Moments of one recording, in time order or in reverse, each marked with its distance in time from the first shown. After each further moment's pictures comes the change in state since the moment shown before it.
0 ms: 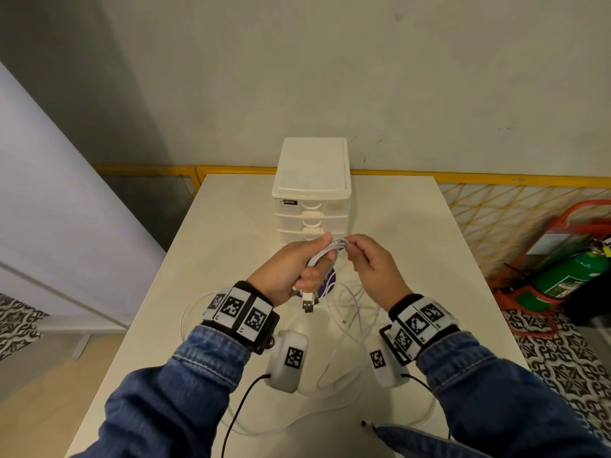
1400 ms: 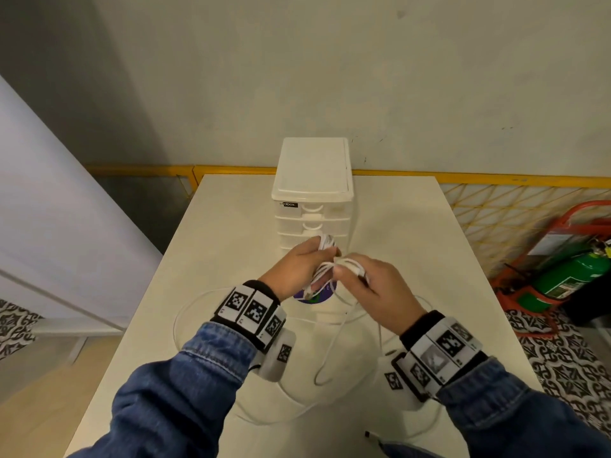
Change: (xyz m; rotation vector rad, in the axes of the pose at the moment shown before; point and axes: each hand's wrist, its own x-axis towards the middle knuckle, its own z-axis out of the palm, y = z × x) left_hand 0.021 -0.009 -0.011 0.411 0.155 0.057; right_hand -0.016 -0.038 -0.008 -0.164 -0.161 -0.048
